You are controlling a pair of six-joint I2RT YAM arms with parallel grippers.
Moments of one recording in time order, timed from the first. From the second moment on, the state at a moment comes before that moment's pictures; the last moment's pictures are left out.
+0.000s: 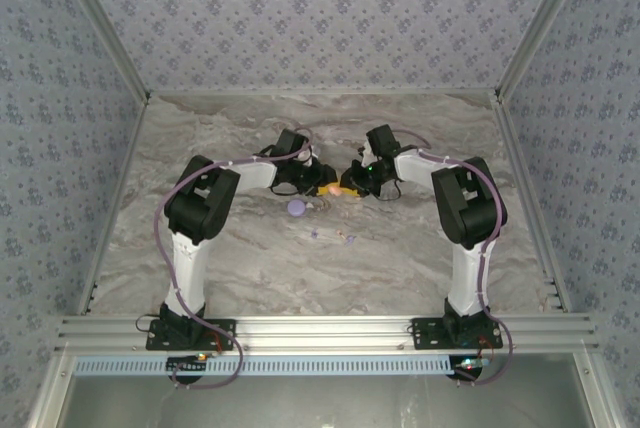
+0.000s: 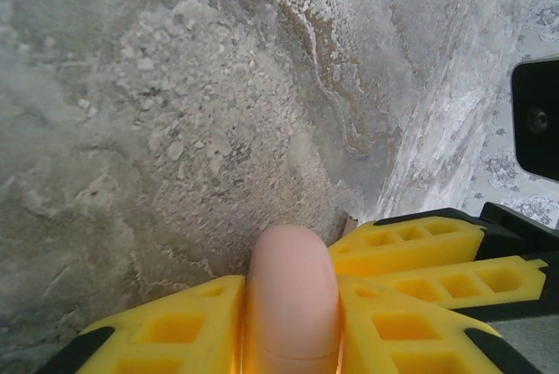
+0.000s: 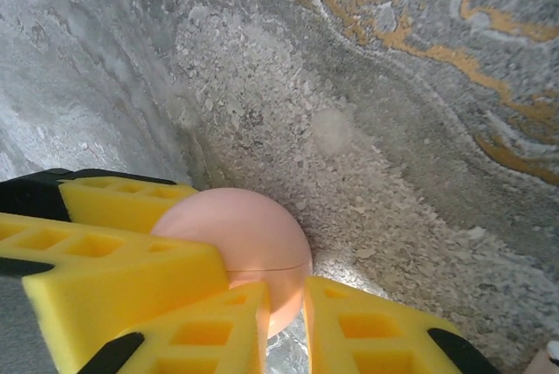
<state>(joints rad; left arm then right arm) -0.54 2.14 1.34 -0.07 0.68 -0.95 0.38 2.00 1.26 -0.37 -0.57 0.67</state>
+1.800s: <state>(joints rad) -0.50 1.57 1.23 0.28 0.88 -0.74 0.27 1.48 1.22 -0.01 -1.10 0.49</state>
